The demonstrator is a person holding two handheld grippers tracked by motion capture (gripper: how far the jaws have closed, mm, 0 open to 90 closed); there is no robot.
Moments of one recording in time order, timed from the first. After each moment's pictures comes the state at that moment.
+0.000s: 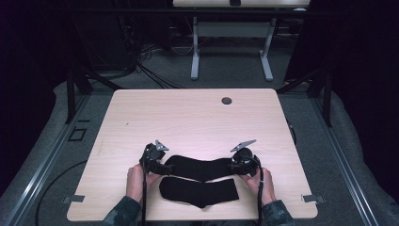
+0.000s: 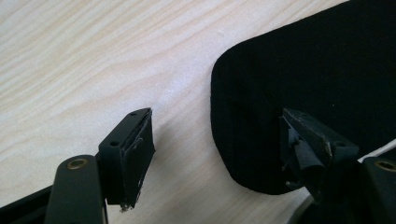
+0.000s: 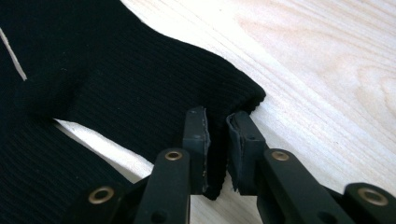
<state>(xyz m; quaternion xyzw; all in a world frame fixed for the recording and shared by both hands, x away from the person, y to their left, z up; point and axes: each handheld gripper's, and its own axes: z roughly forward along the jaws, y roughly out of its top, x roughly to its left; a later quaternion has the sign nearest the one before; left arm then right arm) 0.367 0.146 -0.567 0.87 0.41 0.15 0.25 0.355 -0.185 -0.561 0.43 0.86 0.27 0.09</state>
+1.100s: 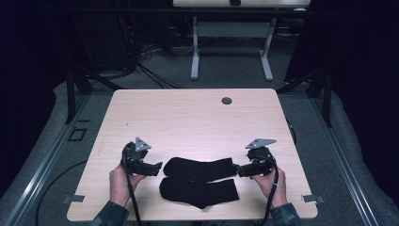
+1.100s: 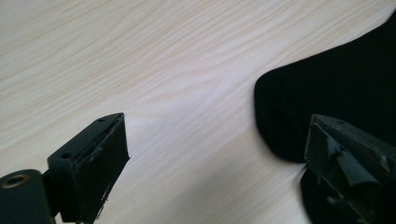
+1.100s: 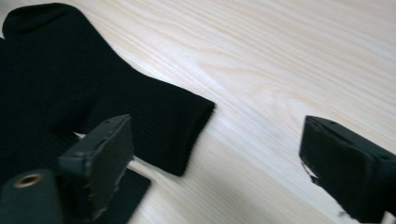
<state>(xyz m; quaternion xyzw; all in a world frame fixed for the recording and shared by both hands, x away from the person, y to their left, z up) 0.337 0.198 -0.524 0.83 0.43 0.21 0.29 0.330 -0.220 -0.517 0.43 0.83 0.33 0.16</state>
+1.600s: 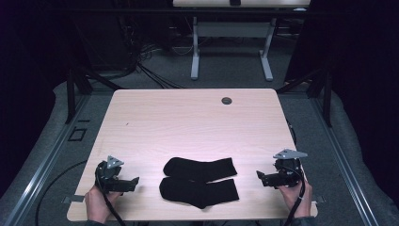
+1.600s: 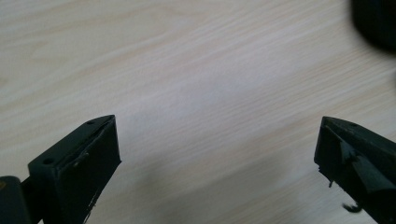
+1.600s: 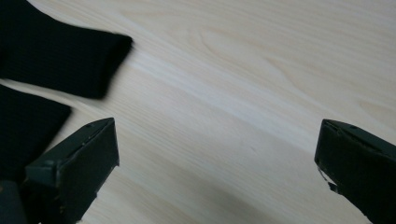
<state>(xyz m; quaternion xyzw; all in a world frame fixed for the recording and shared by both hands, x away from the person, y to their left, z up) 0.299 0.268 -0.572 0.79 0.51 0.19 0.28 0.297 -0.291 -0.536 0.49 0.79 0.31 0.20</state>
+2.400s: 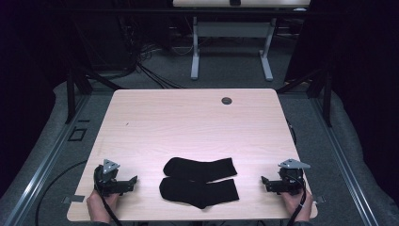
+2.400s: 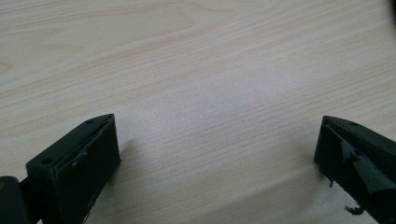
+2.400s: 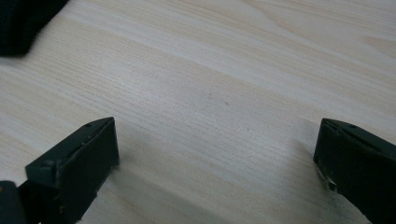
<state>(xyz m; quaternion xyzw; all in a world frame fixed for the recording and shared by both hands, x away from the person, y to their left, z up) 0.303 0.278 -0.593 0.76 0.52 0.22 0.32 0.297 -0.314 -0.590 0.51 0.77 0.32 0.21</state>
